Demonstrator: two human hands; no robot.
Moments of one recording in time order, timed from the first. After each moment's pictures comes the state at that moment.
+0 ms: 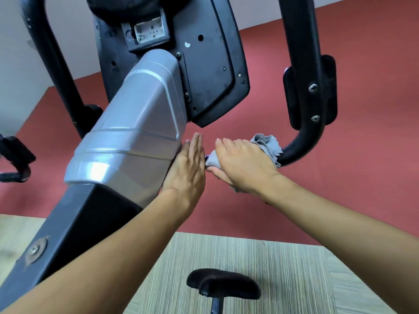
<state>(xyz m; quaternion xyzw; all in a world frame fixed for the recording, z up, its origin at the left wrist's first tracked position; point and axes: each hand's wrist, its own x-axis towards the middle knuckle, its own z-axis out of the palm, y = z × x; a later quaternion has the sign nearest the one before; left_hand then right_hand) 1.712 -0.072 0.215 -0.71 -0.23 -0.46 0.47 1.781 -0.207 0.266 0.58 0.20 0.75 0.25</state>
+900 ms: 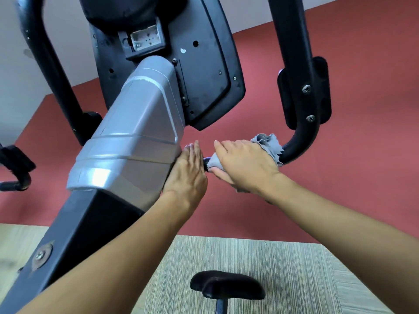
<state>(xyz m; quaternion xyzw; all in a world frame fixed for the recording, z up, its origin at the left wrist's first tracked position) 1.715 -0.068 0.218 -0.72 -0.19 -0.48 0.47 1.776 -0.206 0.266 0.61 0.20 0.73 0.24</state>
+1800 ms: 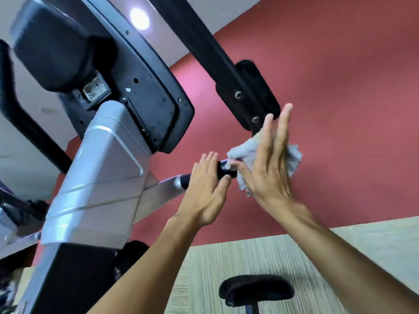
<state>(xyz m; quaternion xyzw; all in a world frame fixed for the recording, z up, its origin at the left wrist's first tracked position) 1.738 -0.131 0.227 -0.80 0.19 -0.57 -0.04 1.797 -0.284 0.232 0.40 0.30 0.82 -0.27</state>
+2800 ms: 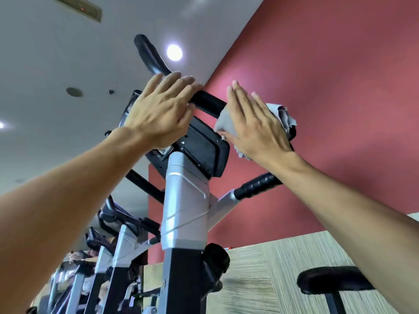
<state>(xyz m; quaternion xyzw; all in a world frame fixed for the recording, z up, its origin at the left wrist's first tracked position) 1.461 -0.181 0.358 -0.61 -0.03 -0.60 0.51 1.679 -0.286 0.317 0.41 0.27 0.84 -0.23</state>
